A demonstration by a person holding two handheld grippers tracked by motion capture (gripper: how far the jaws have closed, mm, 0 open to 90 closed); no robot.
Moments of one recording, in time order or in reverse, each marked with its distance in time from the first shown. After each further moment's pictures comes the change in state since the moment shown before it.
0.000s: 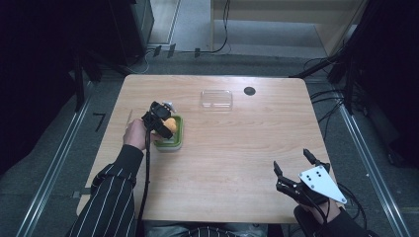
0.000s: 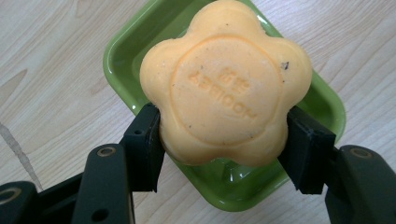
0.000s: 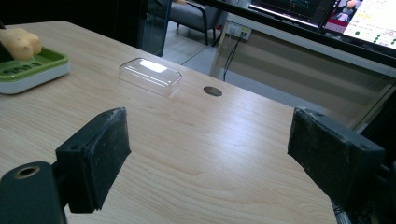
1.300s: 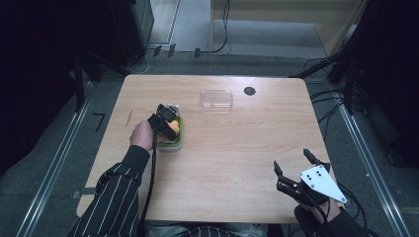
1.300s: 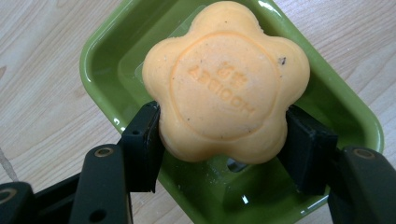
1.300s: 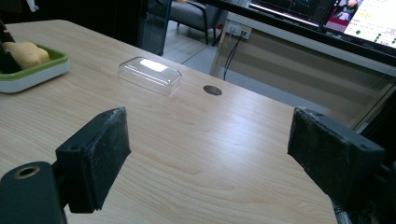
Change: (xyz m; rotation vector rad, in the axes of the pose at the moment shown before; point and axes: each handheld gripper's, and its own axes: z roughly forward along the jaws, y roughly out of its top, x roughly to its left) left arm -0.010 0.009 0.022 0.049 0.037 -0.014; right arm -0.001 -0.001 0.001 0.003 0.002 0.004
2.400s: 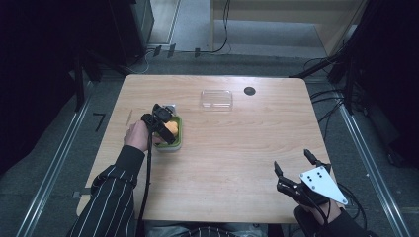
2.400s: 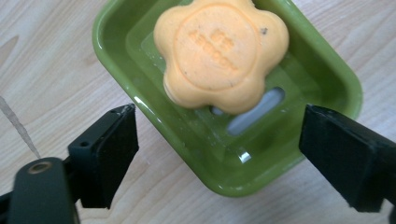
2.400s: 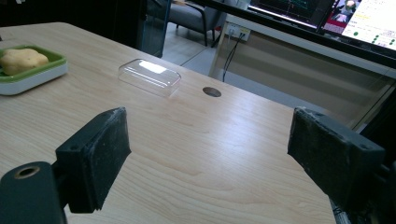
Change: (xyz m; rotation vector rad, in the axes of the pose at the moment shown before) left arm 0.003 -0.011 -0.020 0.063 -0.012 -0.010; right arm 0.001 0.001 -0.003 -0.007 -0.007 -0.003
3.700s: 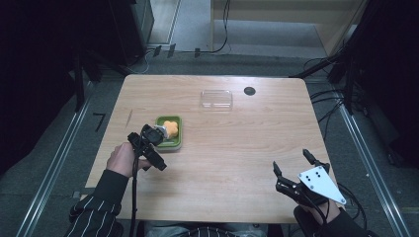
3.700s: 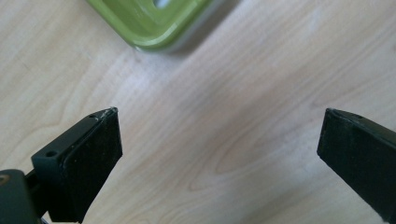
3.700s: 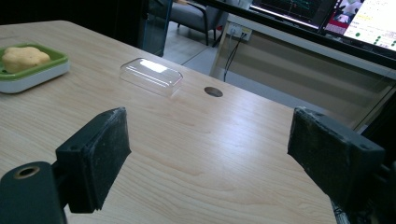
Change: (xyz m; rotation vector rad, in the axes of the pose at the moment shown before) left arm -0.037 -0.072 -0.031 0.057 -0.039 0.059; right arm 0.002 0.001 0.001 0.003 0.007 -0.007
